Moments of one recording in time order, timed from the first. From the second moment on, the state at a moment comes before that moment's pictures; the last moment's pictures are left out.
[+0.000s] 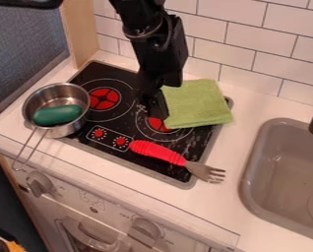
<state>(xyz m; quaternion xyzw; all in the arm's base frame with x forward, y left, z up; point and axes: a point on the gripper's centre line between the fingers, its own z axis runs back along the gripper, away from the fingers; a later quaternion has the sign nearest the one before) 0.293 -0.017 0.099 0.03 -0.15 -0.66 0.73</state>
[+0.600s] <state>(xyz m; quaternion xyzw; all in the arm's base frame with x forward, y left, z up) 0.326 -0.020 0.099 0.02 -0.13 -0.70 0.70</state>
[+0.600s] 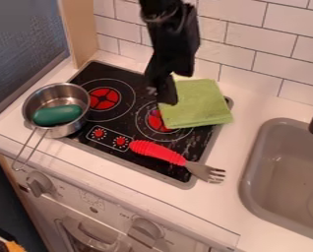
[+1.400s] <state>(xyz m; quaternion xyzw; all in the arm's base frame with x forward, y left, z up) 0.384 -0.022 0.064 0.07 -0.09 -0.75 0.65</state>
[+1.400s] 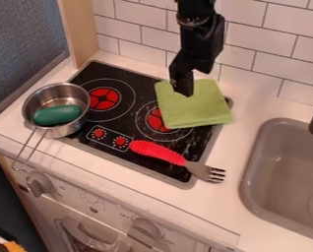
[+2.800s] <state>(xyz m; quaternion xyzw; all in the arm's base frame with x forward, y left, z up) 0.378 0.011 0.011 0.00 -0.03 -0.72 0.70</state>
